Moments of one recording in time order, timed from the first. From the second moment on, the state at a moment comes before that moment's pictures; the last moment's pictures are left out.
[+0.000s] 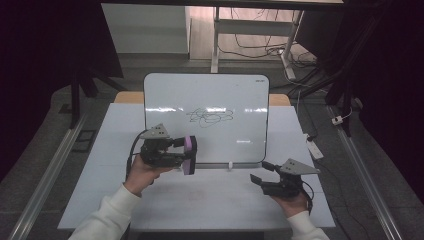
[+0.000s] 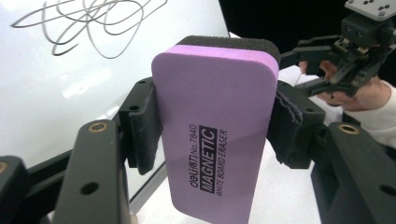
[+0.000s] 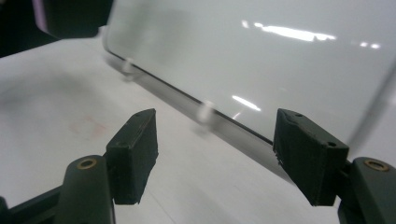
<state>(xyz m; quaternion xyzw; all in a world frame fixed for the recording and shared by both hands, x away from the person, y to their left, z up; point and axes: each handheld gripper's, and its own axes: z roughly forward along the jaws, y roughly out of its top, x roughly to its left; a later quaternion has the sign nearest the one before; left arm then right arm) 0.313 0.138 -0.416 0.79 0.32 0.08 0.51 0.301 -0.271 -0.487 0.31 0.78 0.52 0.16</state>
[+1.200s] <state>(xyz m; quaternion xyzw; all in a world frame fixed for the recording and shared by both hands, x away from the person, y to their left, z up) 0.351 0.142 -0.358 0.77 0.40 0.27 0.40 0.304 -0.283 -0.500 0.33 0.79 0.47 0.20</state>
